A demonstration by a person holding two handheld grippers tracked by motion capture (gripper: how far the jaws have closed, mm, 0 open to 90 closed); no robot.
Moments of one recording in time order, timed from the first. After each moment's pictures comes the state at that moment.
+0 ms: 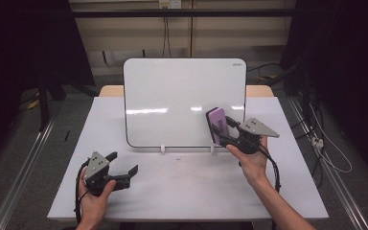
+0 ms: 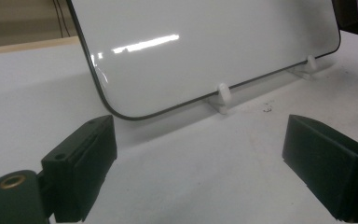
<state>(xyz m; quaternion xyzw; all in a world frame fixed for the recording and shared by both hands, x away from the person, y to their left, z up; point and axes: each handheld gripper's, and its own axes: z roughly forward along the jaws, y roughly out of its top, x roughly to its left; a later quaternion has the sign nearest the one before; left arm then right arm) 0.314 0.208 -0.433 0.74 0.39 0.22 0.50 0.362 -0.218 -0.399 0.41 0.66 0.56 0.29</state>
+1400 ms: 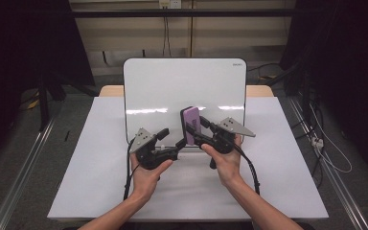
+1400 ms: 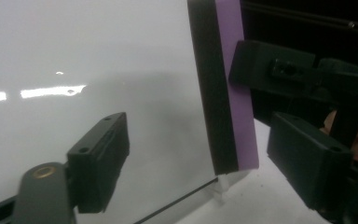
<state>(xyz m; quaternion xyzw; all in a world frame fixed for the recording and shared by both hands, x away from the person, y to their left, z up) 0.365 0.078 -0.418 0.67 0.36 0.13 0.64 0.367 -0.152 -0.397 0.42 0.61 0.63 0.21</state>
